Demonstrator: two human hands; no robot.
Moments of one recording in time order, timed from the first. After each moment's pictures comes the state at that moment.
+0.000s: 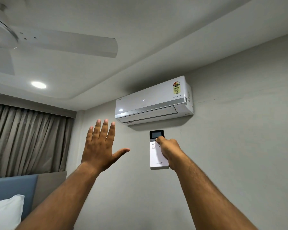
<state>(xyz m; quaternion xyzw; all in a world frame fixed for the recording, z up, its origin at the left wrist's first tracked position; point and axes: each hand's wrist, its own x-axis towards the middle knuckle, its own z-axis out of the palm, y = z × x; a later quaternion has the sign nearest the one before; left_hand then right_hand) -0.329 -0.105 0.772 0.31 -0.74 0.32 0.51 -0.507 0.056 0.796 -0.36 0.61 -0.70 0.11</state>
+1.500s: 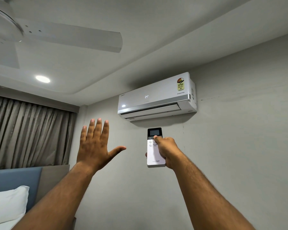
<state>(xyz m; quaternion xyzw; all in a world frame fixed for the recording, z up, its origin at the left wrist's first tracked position) -0.310 -0.122 0.754 0.32 -0.73 0.28 0.53 -0.498 0.039 0.785 -0.38 0.57 -0.71 0.18</state>
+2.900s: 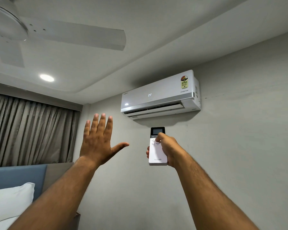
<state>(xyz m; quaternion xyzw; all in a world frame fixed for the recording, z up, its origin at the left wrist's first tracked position) -0.304 -0.126 0.763 0.32 -0.73 0.30 0.52 -0.496 0.033 0.785 -0.41 0.53 -0.70 0.24</state>
